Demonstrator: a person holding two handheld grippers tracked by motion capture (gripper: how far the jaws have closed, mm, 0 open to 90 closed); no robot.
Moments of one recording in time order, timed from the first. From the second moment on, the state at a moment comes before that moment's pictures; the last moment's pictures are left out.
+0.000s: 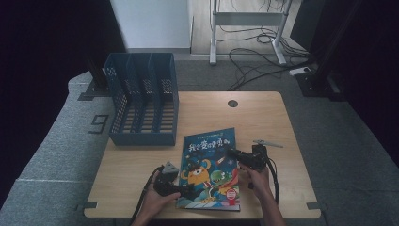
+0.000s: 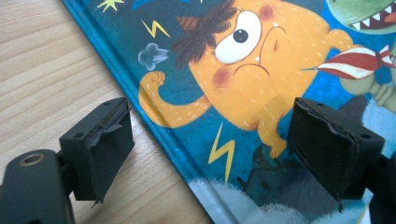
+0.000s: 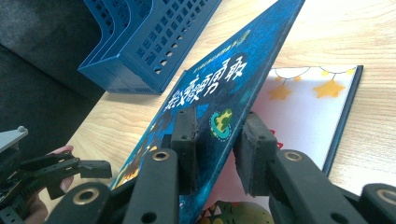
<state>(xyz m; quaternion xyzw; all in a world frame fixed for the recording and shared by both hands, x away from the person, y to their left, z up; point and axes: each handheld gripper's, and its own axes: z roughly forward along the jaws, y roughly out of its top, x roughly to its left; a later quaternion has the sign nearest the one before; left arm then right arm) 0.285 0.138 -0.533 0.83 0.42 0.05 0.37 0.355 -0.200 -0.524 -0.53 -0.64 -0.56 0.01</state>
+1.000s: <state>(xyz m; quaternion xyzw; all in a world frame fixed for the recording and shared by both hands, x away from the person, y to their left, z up) 0.277 0.132 -0.531 0.84 0.40 0.05 0.36 0.354 -0.205 -0.520 -0.53 -0.64 -0.56 0.00</state>
